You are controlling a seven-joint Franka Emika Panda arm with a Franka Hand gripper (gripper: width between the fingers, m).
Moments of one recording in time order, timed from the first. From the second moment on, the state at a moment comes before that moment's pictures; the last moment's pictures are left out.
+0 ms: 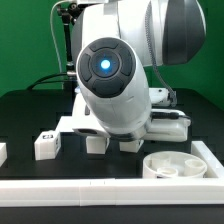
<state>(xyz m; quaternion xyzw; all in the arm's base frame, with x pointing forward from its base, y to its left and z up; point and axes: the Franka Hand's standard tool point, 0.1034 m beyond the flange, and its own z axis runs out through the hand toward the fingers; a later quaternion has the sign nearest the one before) 0.493 0.032 0.013 -0.89 0.12 0.43 0.07</state>
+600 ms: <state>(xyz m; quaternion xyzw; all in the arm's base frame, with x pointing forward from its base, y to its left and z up) 0.490 0.033 0.006 -0.89 0.12 0.43 0.07</state>
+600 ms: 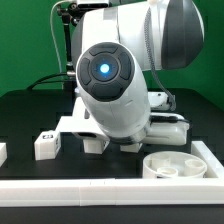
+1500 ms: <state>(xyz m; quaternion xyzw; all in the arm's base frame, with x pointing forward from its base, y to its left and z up) 0.502 0.037 0.062 -0.90 0.09 0.43 0.09</state>
